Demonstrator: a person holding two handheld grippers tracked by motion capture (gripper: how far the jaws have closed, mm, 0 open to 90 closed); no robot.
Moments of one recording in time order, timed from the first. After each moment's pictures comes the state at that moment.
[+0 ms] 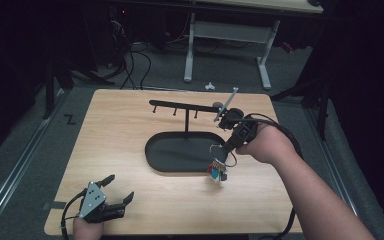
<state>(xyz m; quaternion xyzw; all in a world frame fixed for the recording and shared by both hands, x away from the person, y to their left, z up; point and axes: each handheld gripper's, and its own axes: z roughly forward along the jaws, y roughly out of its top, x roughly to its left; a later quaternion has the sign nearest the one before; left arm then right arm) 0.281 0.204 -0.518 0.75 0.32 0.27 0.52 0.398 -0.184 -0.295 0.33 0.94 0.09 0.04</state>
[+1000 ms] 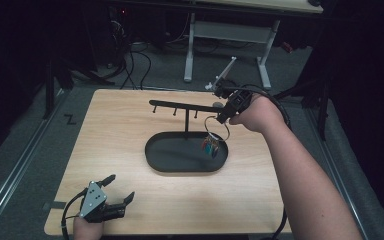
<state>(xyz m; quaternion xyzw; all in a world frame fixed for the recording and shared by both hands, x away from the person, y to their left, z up) 0.283 0.203 -0.519 0.75 0.32 0.26 0.52 0.462 -0.179 -0.270 0.37 0.92 0.12 0.06</state>
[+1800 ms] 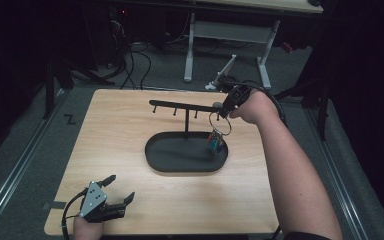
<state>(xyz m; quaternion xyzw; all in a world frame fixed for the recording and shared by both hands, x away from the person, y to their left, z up) 0.283 0.204 -0.520 0.76 0.31 0.26 0.51 0.501 -0.190 -0.291 0.41 0.91 0.10 0.06</state>
